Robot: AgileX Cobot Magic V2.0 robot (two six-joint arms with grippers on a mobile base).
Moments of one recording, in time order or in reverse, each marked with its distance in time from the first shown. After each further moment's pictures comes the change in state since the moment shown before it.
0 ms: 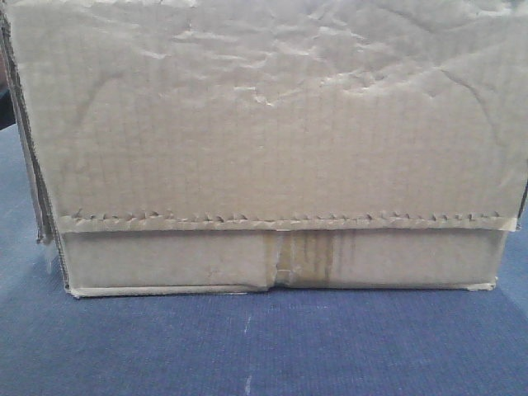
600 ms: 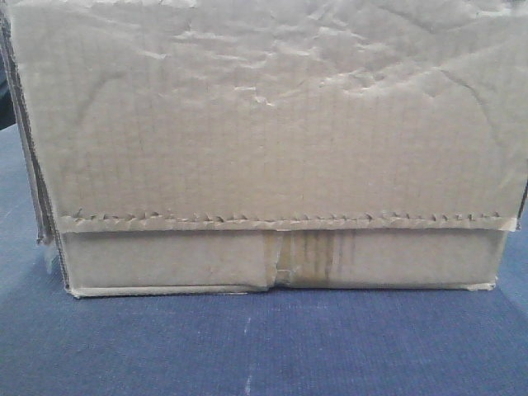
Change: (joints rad) left arm -0.419 0.025 -0.220 -0.205 -0.061 -0.084; right arm 0.015 0.000 0.000 0.017 0.002 0.000
